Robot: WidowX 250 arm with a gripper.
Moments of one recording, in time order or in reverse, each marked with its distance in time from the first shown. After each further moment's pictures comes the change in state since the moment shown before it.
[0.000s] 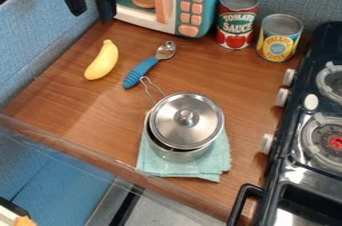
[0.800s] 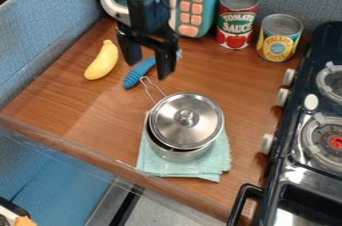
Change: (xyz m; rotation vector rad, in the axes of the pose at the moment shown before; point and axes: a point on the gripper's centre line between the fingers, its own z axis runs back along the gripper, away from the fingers) arm -0.037 -0.128 -0.034 0.009 0.042 -0.174
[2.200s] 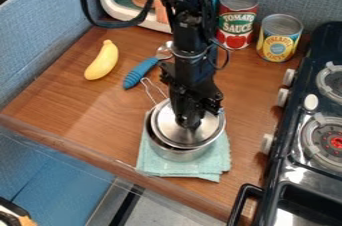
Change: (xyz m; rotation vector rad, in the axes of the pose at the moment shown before) arm -0.008 -0.058 -0.046 -0.009 0.057 -0.135
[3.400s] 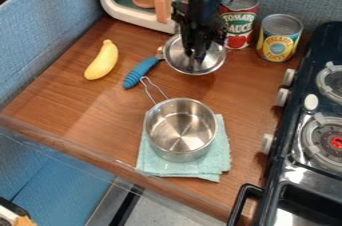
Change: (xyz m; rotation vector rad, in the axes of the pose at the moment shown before) arm 0.107 0.081 0.002 0.116 -0.076 0.100
